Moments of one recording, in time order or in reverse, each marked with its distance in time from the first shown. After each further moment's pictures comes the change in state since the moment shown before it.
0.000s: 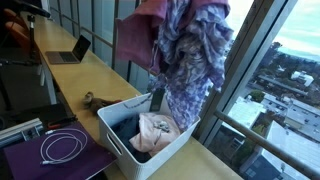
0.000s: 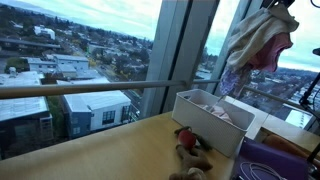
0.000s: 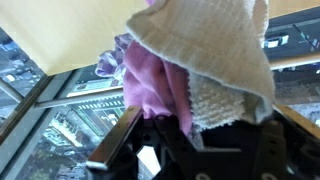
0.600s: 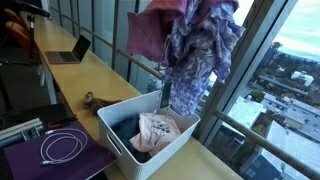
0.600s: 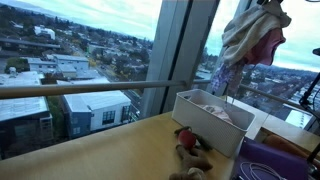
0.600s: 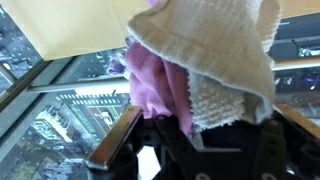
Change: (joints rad) arm 0.010 0.136 -0.003 0.198 0.004 -0.074 -0.093
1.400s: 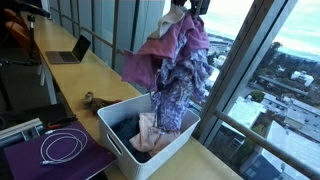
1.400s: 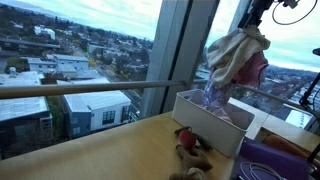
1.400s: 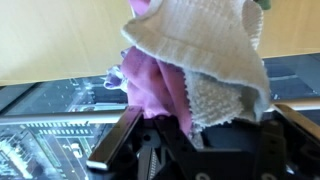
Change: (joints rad) arm 0.016 0.127 0.012 -0.057 0.090 0.002 -0.059
